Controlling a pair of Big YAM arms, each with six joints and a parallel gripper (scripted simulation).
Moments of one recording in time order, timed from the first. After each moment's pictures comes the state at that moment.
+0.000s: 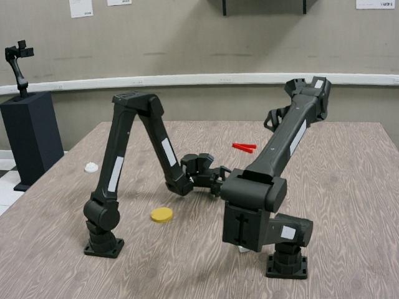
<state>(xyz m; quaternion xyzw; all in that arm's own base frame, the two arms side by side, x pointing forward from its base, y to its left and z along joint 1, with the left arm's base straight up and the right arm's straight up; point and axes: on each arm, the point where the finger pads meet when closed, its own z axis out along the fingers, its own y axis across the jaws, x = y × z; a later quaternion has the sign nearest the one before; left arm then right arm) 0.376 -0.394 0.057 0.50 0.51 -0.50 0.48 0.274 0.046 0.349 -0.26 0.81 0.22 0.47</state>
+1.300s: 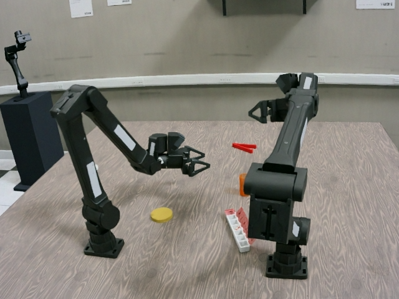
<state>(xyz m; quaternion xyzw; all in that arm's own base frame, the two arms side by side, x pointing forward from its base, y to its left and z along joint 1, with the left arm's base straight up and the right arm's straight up) 0.363 -0.287 0.151 0.42 0.63 -0.37 0.53 0.294 0.100 0.374 -0.29 0.75 0.34 0.49</state>
